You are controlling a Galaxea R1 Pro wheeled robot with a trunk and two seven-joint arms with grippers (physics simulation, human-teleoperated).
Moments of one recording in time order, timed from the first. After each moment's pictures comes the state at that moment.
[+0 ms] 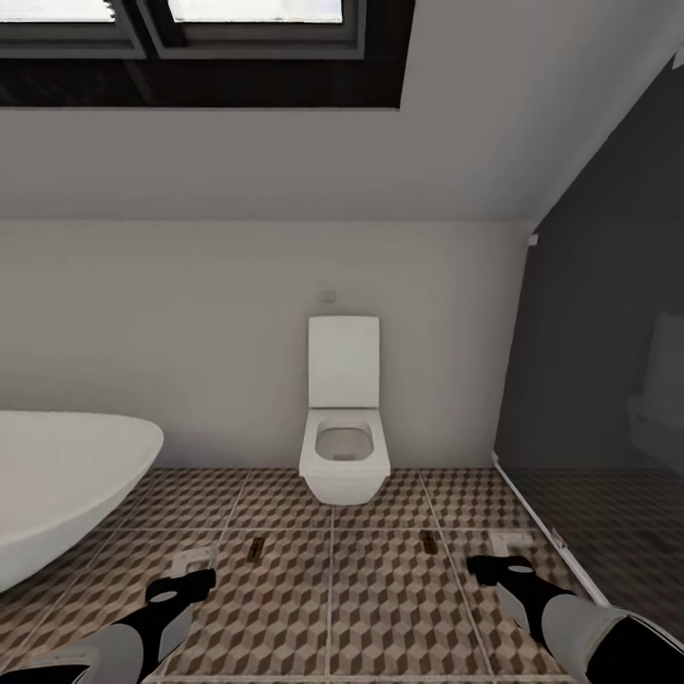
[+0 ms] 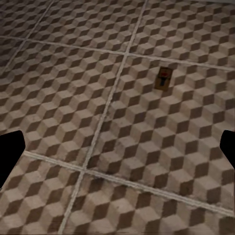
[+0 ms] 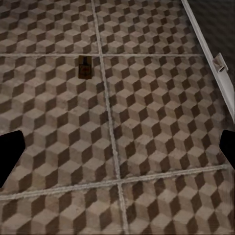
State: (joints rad) left arm -0.69 0.08 0.03 -0.01 0.09 -0.15 0.20; right arm -0.77 -0.10 0.68 0.03 -0.66 -0.05 -0.10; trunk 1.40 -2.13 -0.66
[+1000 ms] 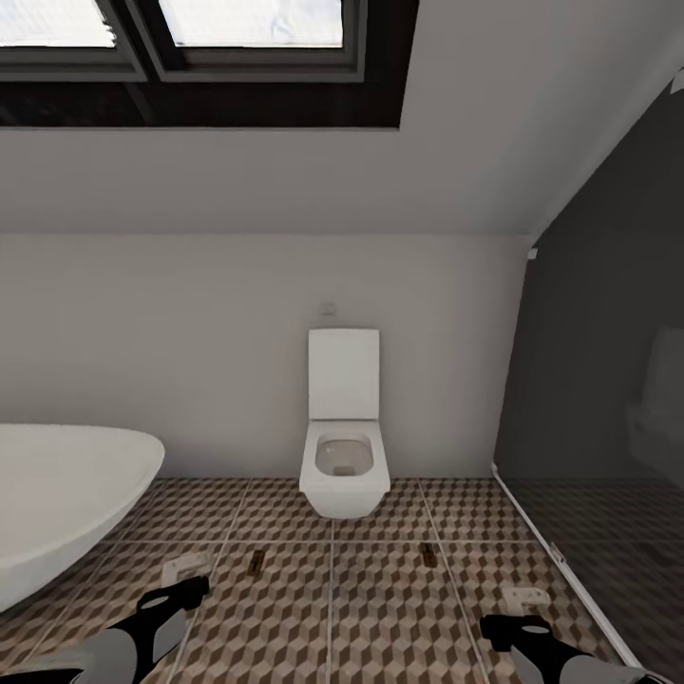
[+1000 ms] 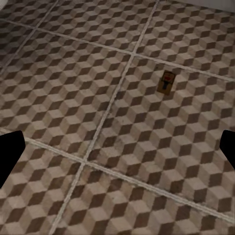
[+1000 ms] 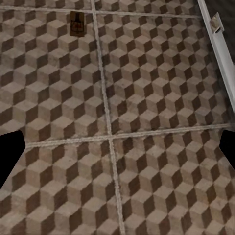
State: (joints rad) left arm -0.69 0.09 0.03 0.00 0.19 -0.13 0.19; right arm -0.63 -0.10 0.68 0.03 -0.66 -0.06 -0.11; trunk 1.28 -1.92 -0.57
